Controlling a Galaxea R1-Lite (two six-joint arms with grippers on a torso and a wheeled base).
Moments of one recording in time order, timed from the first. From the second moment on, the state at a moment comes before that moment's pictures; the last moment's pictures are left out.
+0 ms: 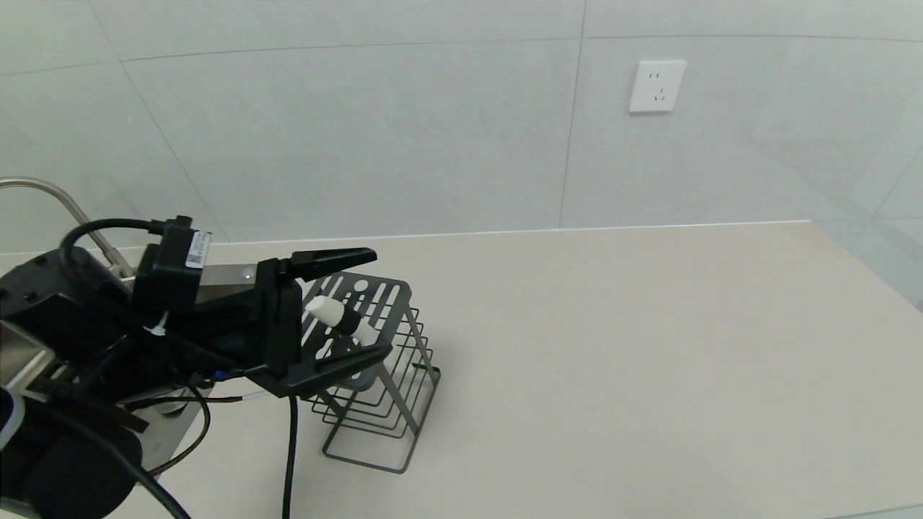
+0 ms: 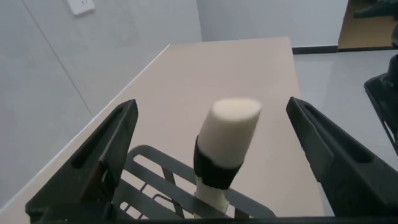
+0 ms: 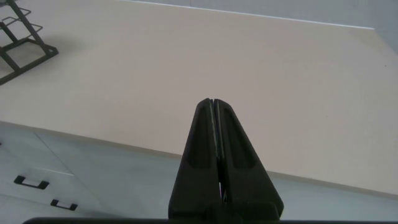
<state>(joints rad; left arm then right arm) -0.16 1.74 -0.48 -1.57 -1.11 0.07 0.00 0.00 0.00 -0.04 0.20 -0.08</state>
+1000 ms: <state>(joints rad) -0.01 0.17 -0.09 -0.55 -0.94 -0.19 0.00 0.00 0.00 -0.04 0.20 -0.08</state>
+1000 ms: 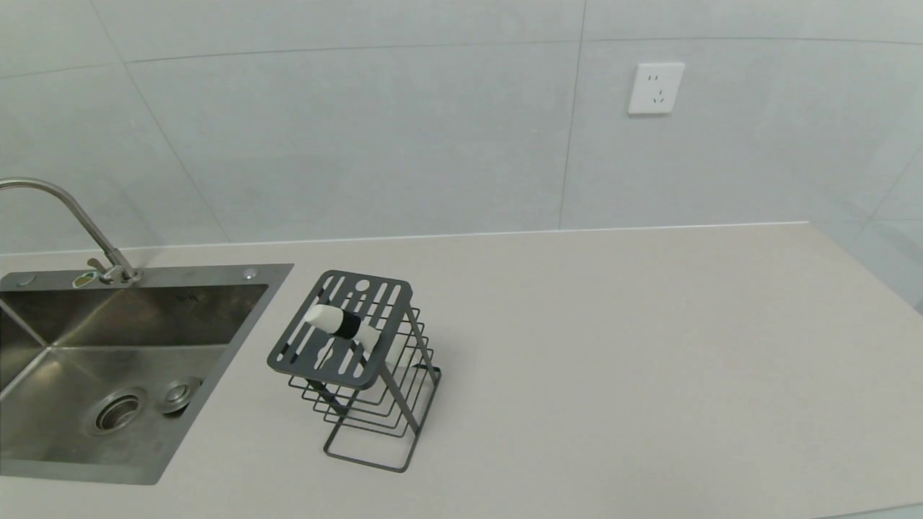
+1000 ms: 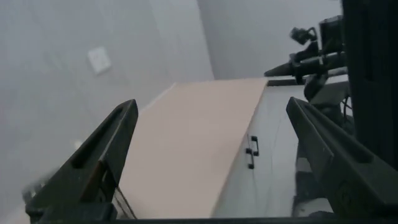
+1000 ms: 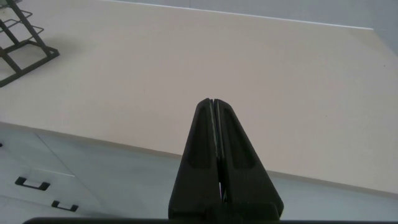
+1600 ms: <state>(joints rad) 0.00 0.00 0.00 -0.04 0.03 0.12 0.00 0.00 0.00 -0.04 0.18 -0.08</state>
